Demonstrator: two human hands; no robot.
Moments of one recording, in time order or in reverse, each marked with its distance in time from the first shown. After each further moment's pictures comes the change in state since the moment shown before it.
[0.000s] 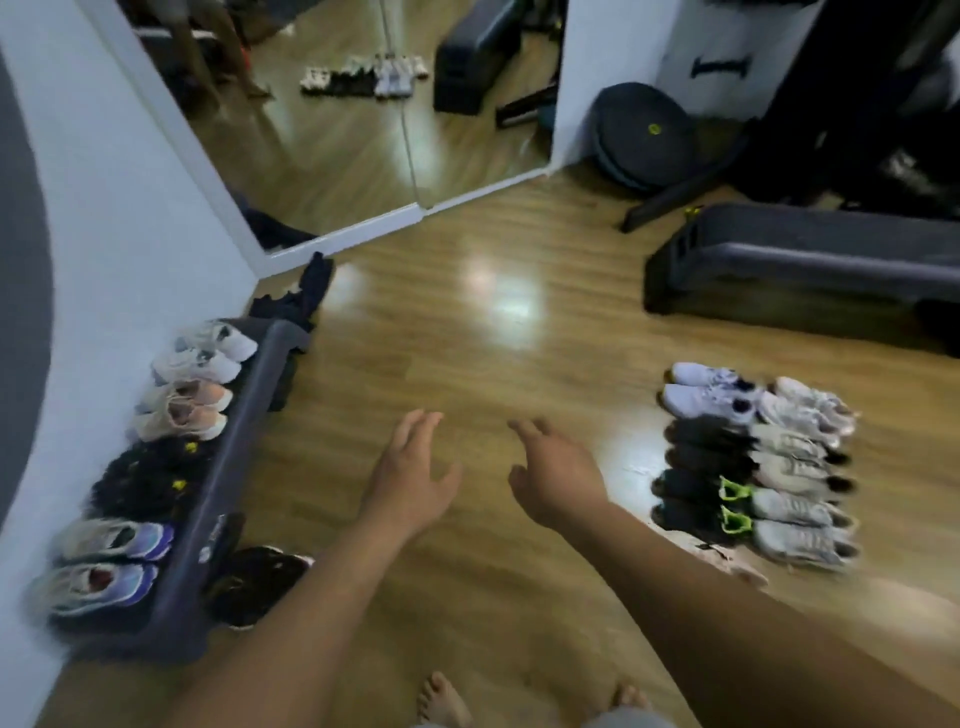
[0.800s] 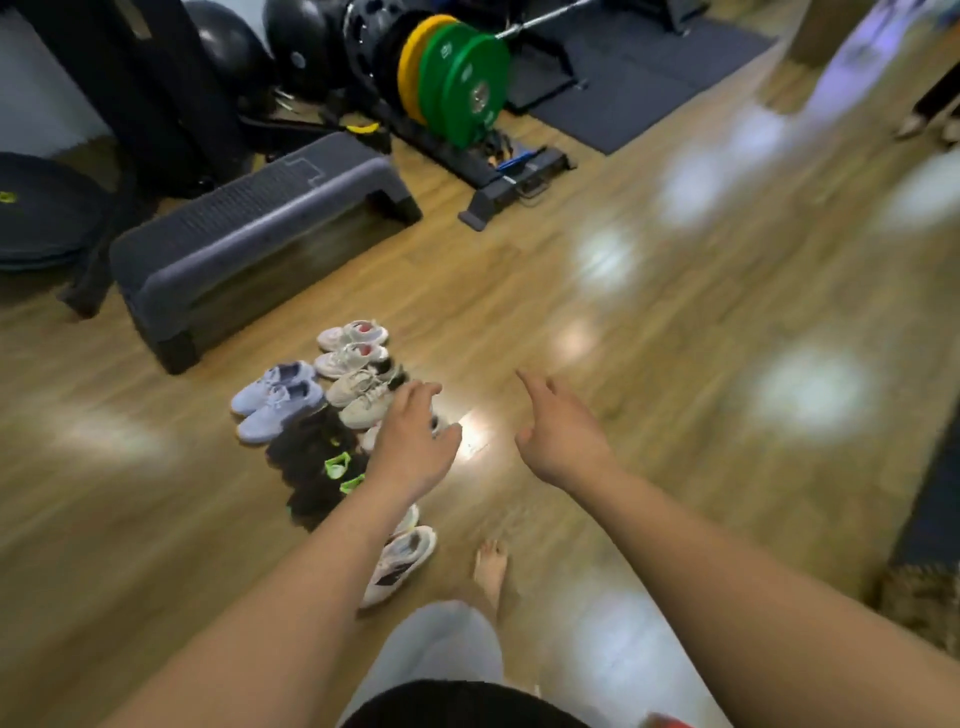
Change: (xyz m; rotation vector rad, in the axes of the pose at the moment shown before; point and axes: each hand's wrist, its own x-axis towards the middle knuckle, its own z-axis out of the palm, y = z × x) left_hand -0.142 0.575 0.460 0.099 -0.593 0.763; right_hand -0.390 0.592 -0.152 0.288 0.466 0.928
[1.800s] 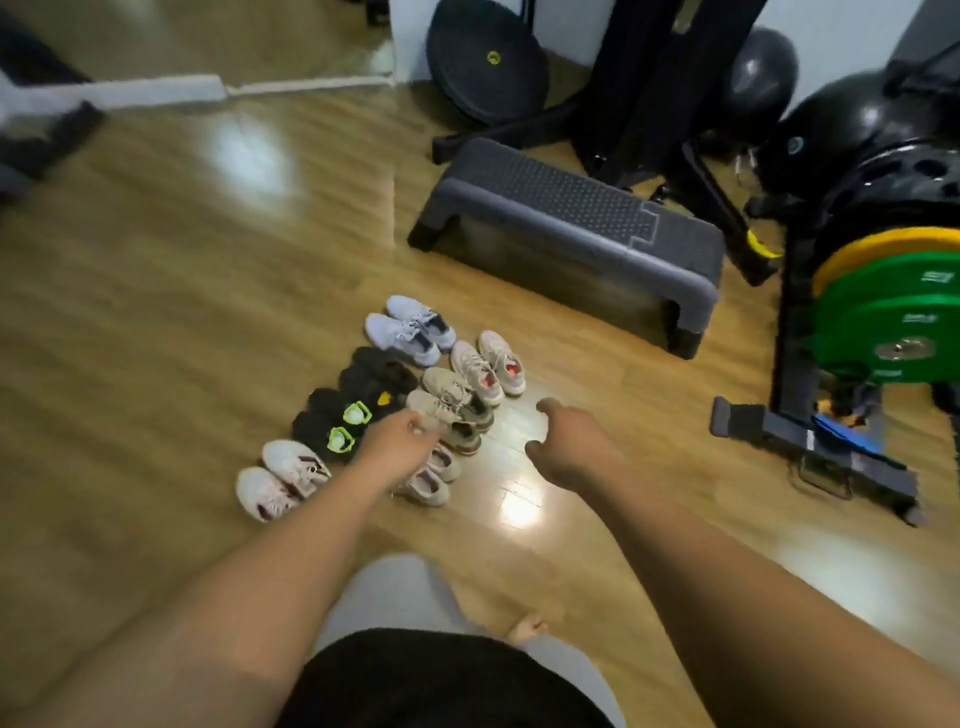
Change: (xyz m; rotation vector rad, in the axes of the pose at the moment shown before) left_hand 0.289 0.027 0.014 -0.569 0.489 -1.115; right_hand 0.471 -0.079 -0.082 -0.580 -0.572 -0.792
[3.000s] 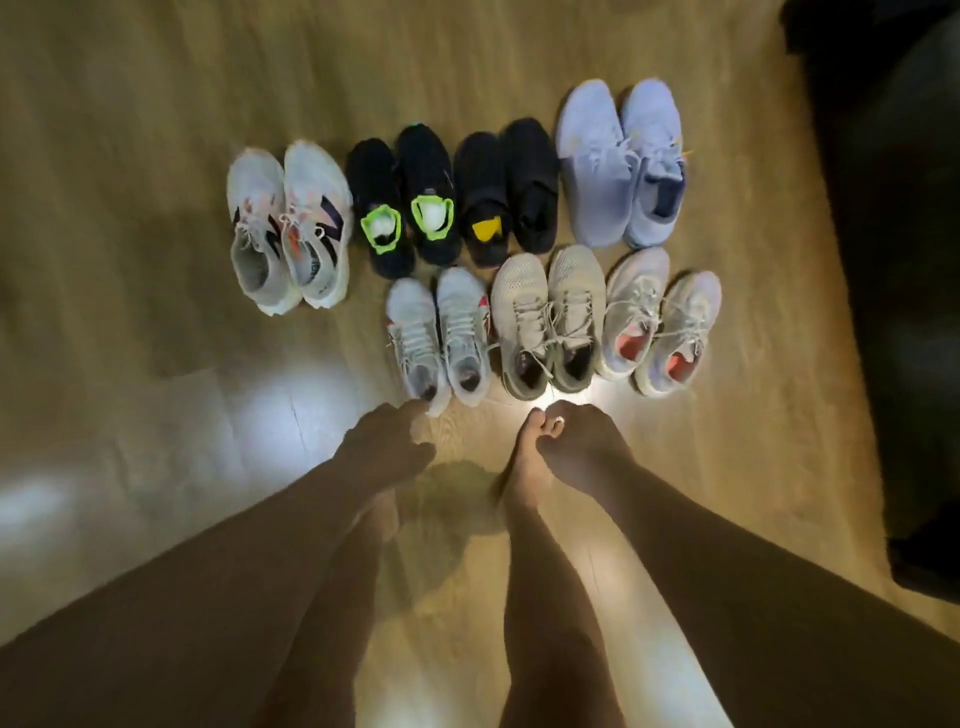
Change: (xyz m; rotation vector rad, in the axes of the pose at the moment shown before) left_hand 0.304 -0.145 0.252 -0.225 -0.081 -0.616; right_hand 0.449 0.034 0.226 -0.460 -0.663 -0.337
